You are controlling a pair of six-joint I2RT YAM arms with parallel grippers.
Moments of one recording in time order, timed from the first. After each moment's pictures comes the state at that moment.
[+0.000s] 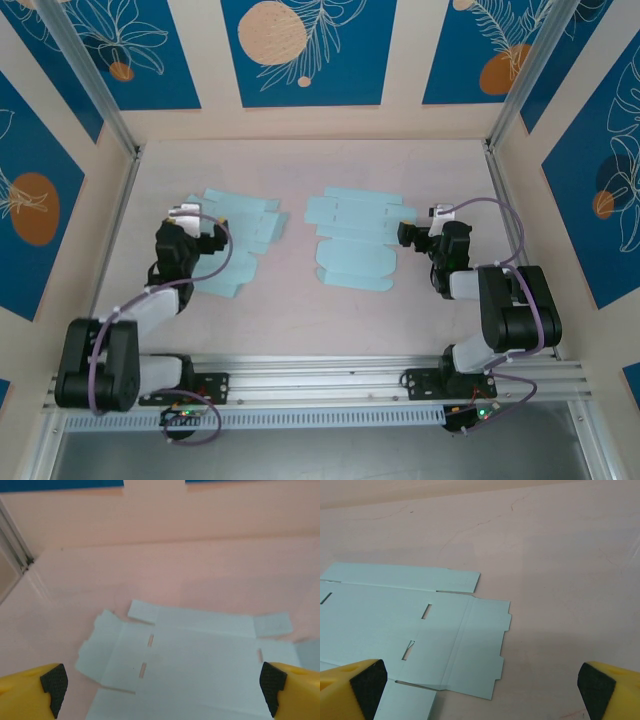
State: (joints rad) left arm -0.06 1.18 0.42 0.50 -0.02 -0.01; right arm 0.01 1.52 0.40 0.71 -0.10 0.10
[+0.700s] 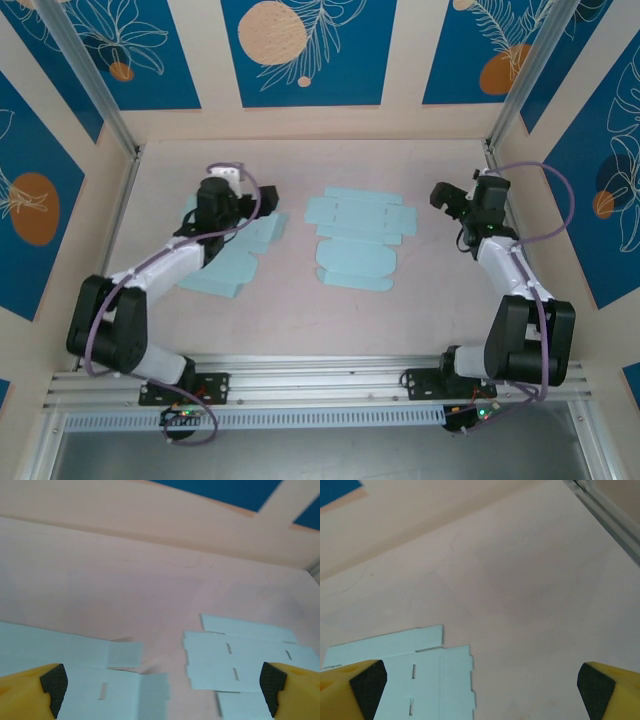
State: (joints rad) left arm -0.36 1.49 0.91 0.18 0.07 -0.38; right arm -0.16 1.34 0.87 -0.15 -0.08 0.35
